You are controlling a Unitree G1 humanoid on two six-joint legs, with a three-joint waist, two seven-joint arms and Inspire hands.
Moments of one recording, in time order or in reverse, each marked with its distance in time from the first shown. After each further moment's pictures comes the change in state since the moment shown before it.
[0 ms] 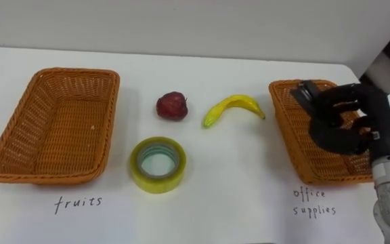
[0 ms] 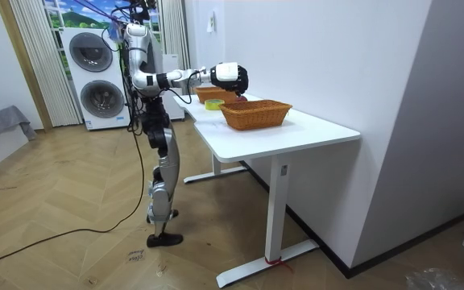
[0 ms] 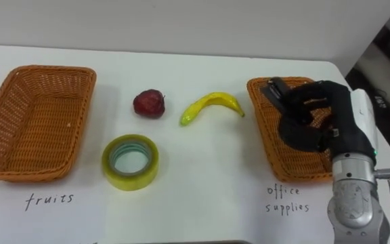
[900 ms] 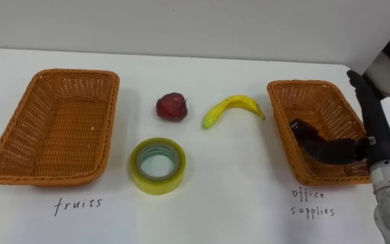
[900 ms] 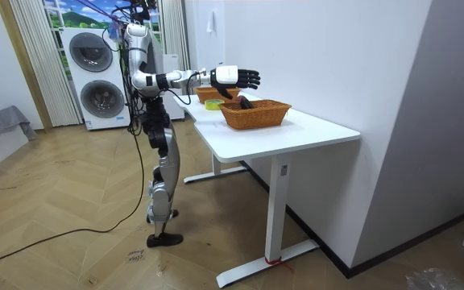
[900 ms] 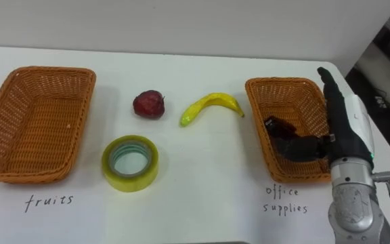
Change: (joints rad) left arm 0.016 0.000 0.009 -0.029 0.000 0.000 -0.001; right arm 0.017 0.000 0.000 -0.001 0.001 0.001 0.057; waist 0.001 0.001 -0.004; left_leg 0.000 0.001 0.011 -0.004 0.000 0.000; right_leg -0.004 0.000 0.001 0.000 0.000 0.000
